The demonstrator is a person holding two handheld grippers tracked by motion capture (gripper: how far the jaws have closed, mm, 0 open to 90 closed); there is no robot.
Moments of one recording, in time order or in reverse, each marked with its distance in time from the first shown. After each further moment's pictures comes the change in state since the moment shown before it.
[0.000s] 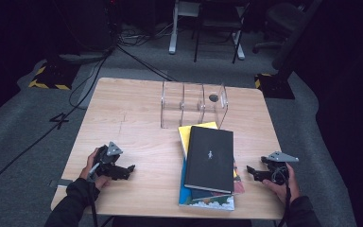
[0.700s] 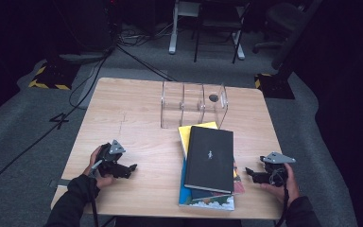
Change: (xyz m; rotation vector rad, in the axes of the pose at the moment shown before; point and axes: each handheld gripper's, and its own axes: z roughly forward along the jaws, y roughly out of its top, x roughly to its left) left arm 0.003 0.003 0.003 -0.003 -0.035 0.041; right arm 0.012 0.005 -0.004 0.004 0.001 -0.126
